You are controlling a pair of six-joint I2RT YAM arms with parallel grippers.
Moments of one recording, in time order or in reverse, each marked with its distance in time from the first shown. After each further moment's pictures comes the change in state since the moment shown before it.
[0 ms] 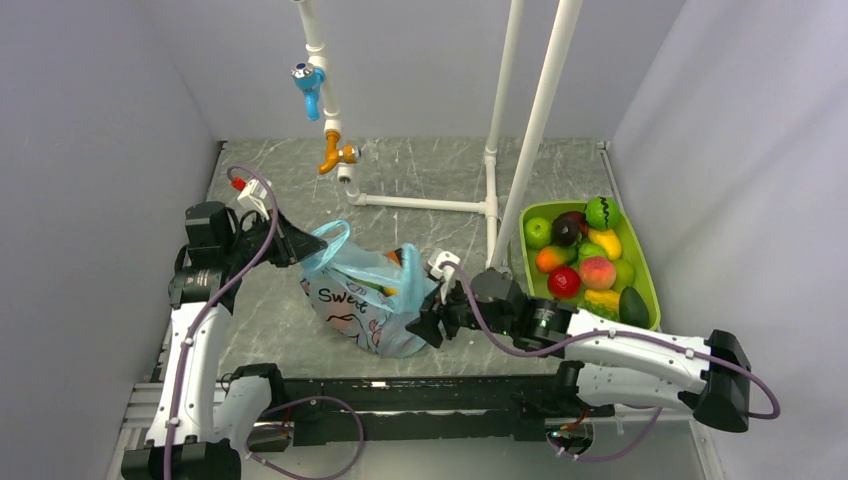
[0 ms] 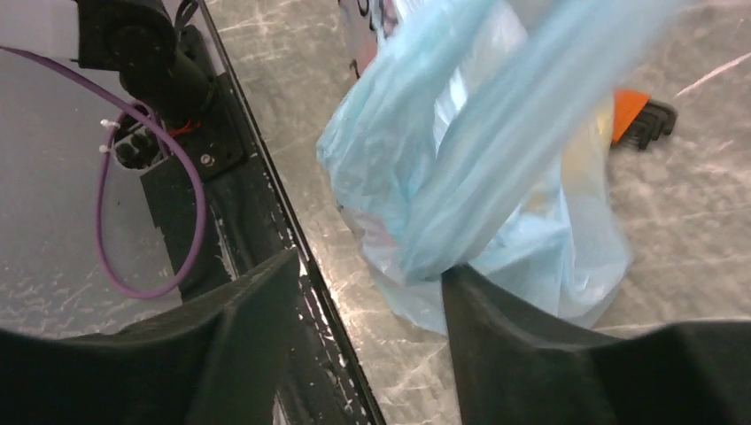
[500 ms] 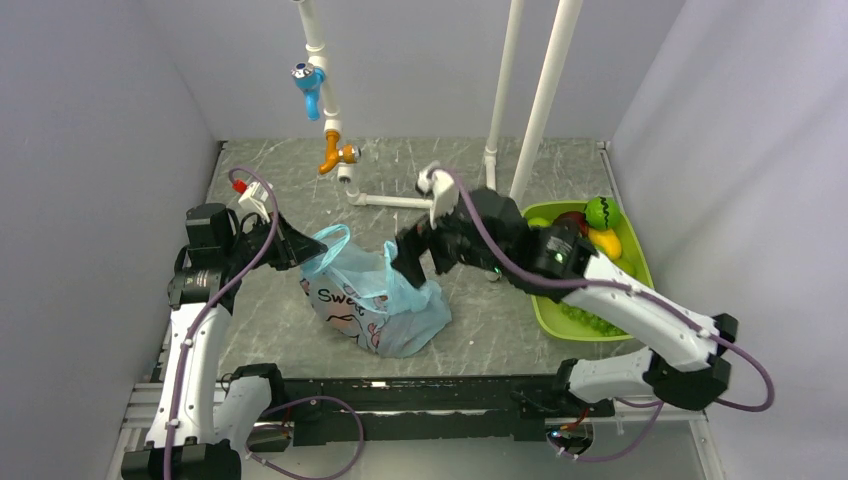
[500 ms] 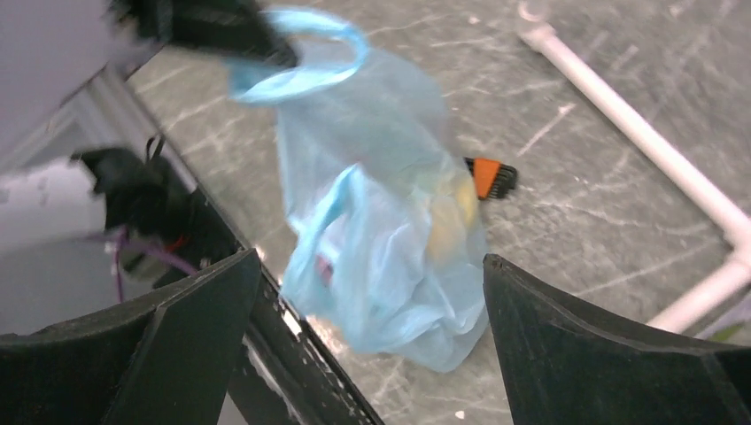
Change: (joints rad) left arm 0.000 -0.005 0.003 -0.048 0.003 0.011; right arm -0.042 0.266 0.848 -0.654 0.149 -0.027
